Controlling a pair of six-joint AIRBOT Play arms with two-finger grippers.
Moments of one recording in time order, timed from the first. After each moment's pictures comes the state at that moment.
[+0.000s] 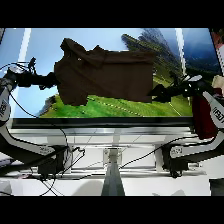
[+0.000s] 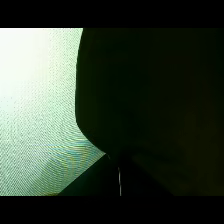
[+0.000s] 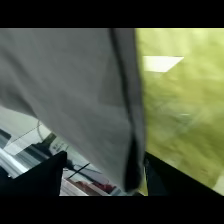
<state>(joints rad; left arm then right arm) 0.35 -1.72 1.19 0.87 -1.02 -1.14 -0.26 -1.61 0.92 -0.76 1.25 1.13</state>
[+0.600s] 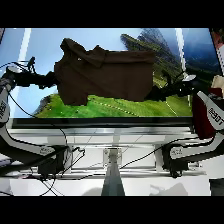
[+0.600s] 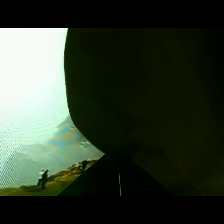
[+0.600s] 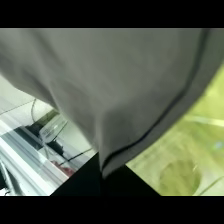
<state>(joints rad) 0.35 -1.68 1.20 0.86 -1.05 -1.13 -0.19 -1.58 0.94 -0.72 1.26 1.02</state>
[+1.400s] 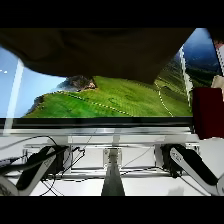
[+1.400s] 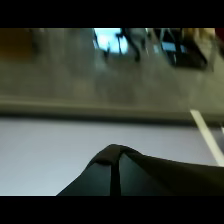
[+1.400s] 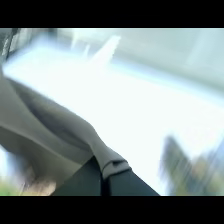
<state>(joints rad) 0.38 -0.83 1.47 0.86 -0.74 -1.07 -0.19 -0.91 1.65 -0.71 1.17 0.99</state>
